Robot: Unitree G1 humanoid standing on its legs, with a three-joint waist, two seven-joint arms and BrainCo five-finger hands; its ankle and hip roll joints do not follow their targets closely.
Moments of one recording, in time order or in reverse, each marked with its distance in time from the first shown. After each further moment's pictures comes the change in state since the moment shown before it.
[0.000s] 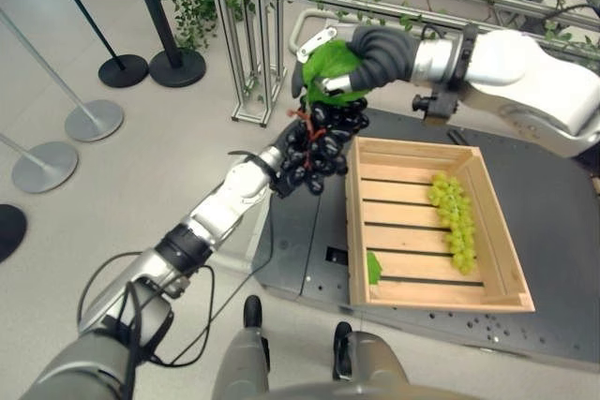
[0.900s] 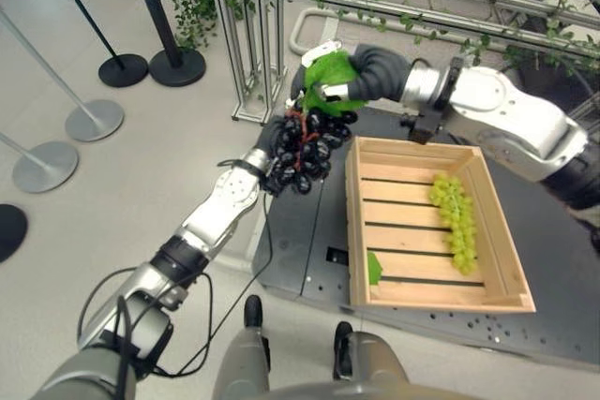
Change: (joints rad) left arm 0.077 -0.001 0.080 -0.033 -0.066 0.000 0.069; right arm 0.254 0.123 -0.183 0.013 0.000 0.004 -0.036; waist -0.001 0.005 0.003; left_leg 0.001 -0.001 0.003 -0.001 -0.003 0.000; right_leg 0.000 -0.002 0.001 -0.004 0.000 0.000
